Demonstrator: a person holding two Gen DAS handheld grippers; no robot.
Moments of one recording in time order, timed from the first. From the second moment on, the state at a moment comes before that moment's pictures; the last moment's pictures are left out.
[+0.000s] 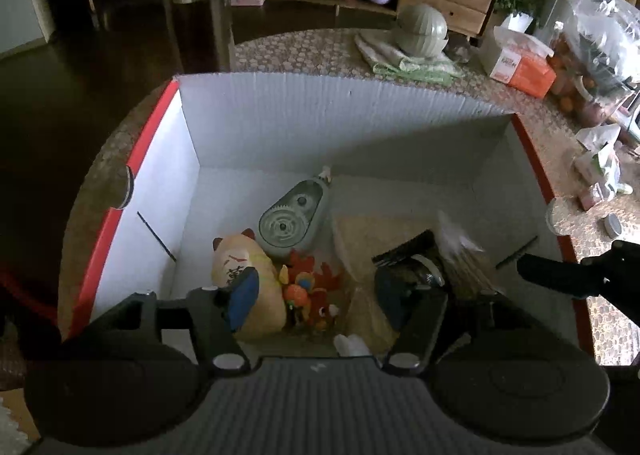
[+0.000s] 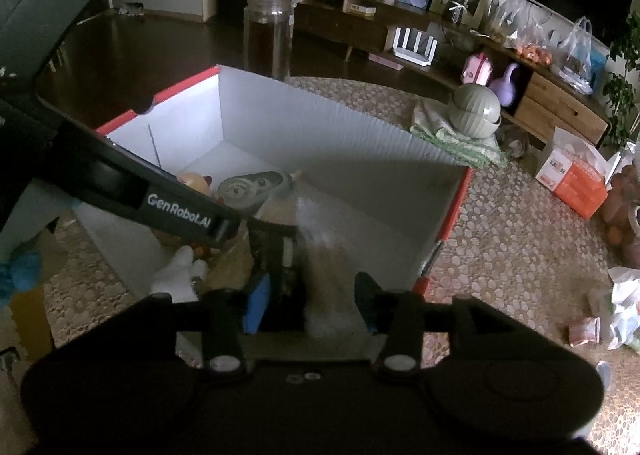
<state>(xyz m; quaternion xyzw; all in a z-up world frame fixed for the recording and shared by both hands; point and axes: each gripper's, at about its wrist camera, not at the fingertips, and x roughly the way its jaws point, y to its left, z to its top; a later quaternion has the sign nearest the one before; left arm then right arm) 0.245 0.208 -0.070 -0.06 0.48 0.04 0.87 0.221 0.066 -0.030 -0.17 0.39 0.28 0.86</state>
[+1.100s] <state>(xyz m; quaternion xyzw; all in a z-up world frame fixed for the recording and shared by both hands) 0.149 0.179 -0.005 -0.08 0.43 0.03 0.90 0.129 -0.013 0.045 -0.09 0.33 0.28 0.90</state>
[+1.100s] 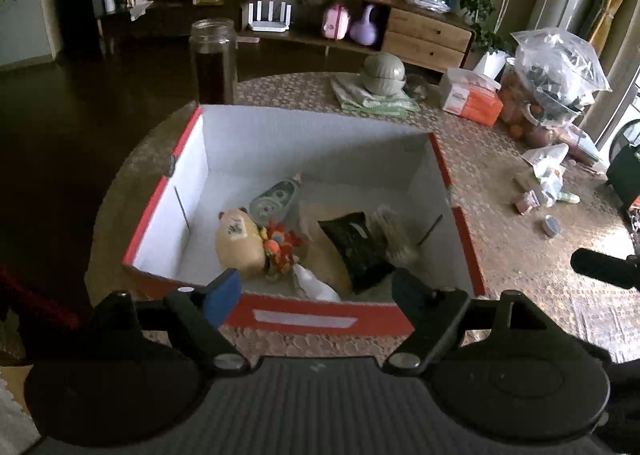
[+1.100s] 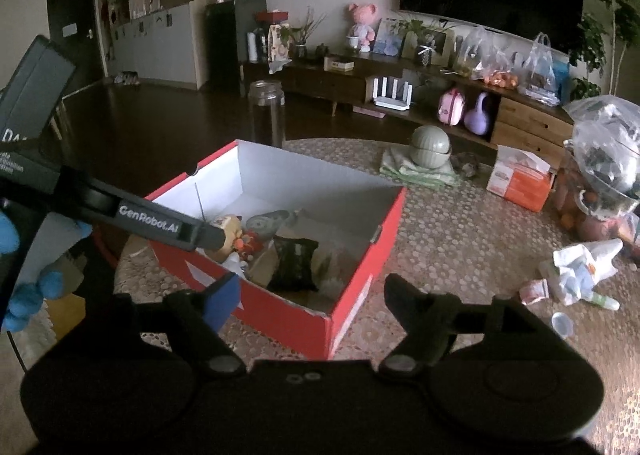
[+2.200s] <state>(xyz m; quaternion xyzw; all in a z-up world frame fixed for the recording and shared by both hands) 0.319 -0.077 -0.046 0.05 0.47 -0.14 0.87 0.237 -0.255 -0.026 -0.10 0.39 0.15 0.90</state>
